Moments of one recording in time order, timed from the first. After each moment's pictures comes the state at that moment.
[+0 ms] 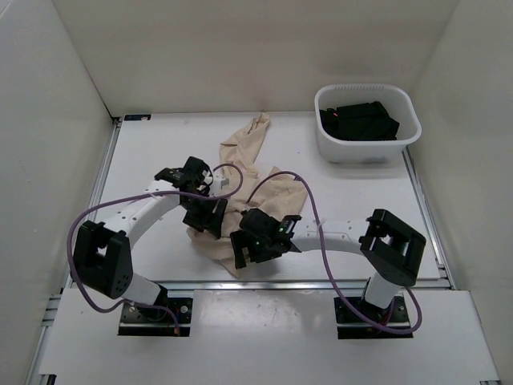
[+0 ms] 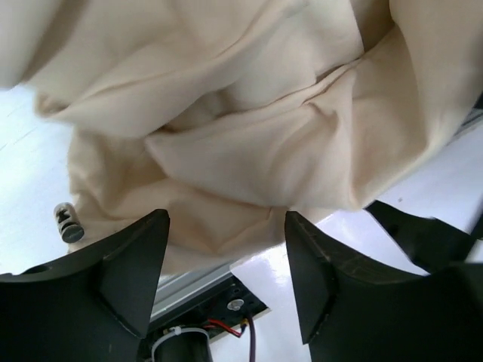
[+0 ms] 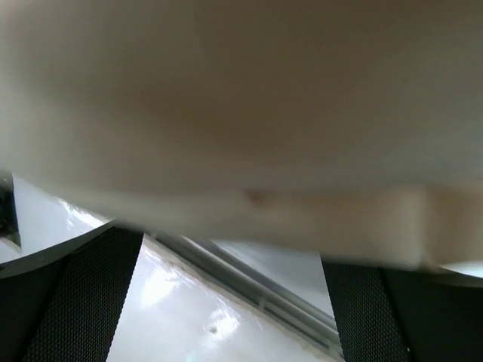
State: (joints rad) left arm -0.43 1.47 1.05 -0.94 0.30 0.00; right arm 1.15 1.67 0.97 -0.35 -0.05 0.75
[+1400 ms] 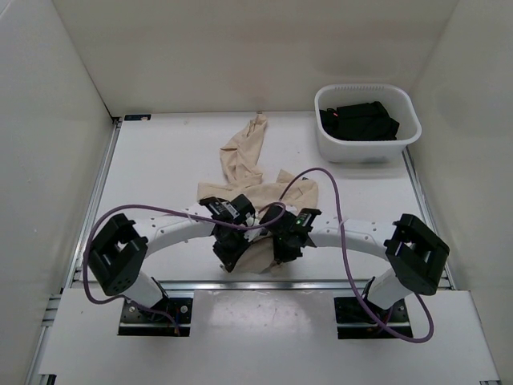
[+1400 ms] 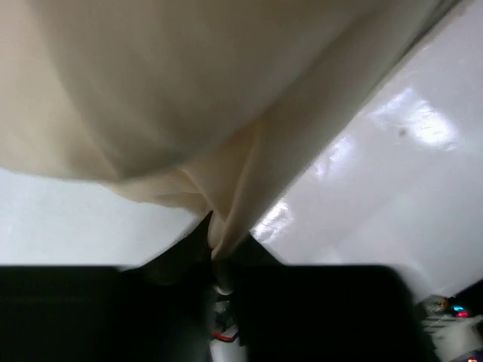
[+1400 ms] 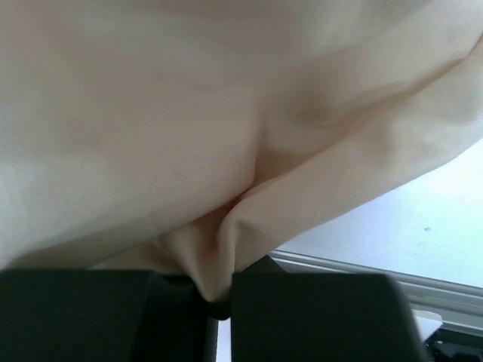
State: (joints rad) left arm -0.88 1.51 0.95 -0.89 0.29 -0.01; right arm 1.07 1.54 0.93 -0.68 0.08 0.92
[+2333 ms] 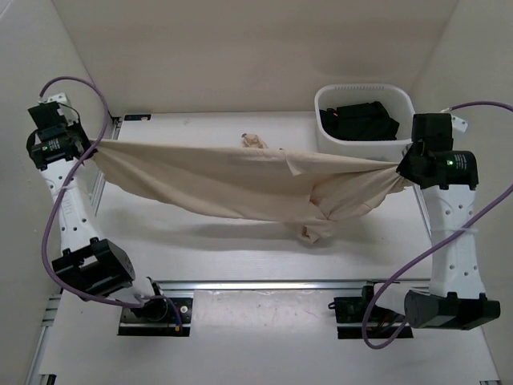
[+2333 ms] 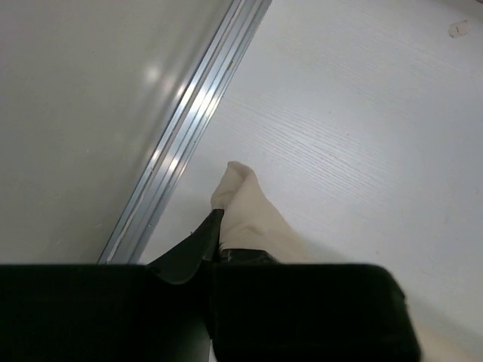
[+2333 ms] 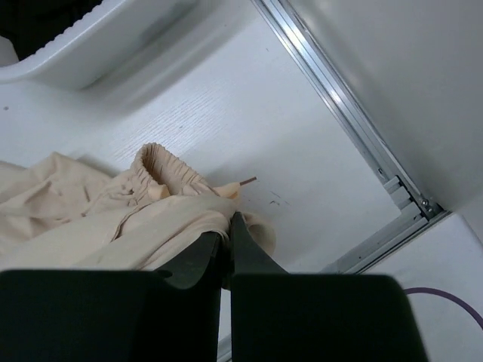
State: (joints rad) left arm 0.44 1.45 1.63 -0.80 -0.04 0.00; right arm 0.01 1.22 1.59 -1.22 0.42 0.43
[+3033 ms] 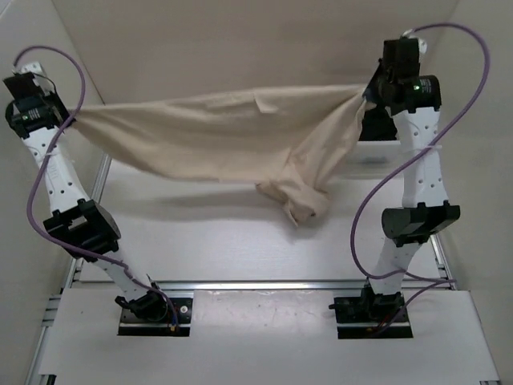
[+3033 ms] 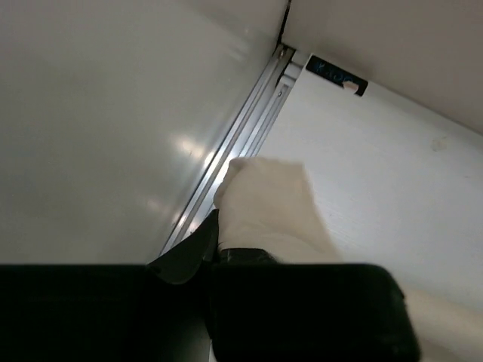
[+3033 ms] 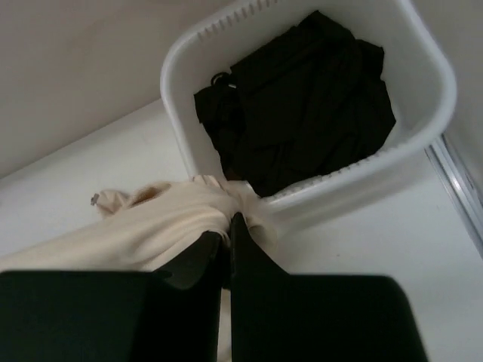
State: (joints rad) left arm 0.52 1.80 2.05 -0.80 0.02 0.00; right arm 0.14 1.86 2.39 -1.17 0.27 0.44
